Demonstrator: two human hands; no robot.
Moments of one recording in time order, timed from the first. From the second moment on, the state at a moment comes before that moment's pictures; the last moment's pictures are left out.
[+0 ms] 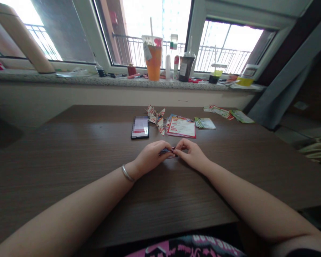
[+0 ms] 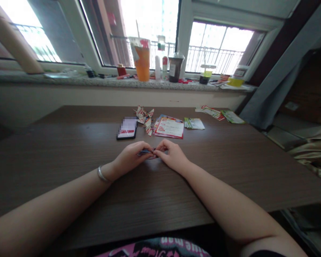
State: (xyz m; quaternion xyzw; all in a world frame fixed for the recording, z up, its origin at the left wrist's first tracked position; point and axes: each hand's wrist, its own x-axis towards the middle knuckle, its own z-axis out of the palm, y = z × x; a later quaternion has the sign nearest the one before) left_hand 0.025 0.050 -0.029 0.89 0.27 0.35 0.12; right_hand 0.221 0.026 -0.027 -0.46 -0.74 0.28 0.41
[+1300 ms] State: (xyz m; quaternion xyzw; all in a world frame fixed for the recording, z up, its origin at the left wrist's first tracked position) left_hand 0.030 0.051 -0.027 0.81 0.36 0.36 0.29; right_hand 0.224 0.031 -0.032 -0.48 -0.73 0.26 0.41
